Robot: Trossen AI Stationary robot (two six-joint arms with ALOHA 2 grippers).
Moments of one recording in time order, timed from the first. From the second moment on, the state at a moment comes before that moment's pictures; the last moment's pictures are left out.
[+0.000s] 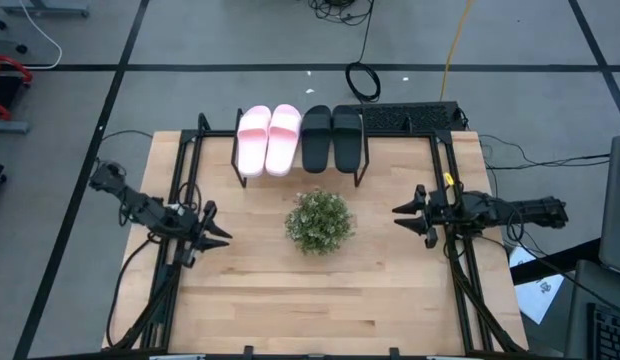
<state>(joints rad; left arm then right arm) -0.61 0.01 0.05 -0.05 -0.34 -0.16 0.11 0.00 0.06 -0.10 0.10 0.32</state>
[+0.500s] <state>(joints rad) -0.35 0.01 0.05 -0.07 -0.14 -0.07 0.00 0.00 0.02 -0.02 -0.02 0.26</state>
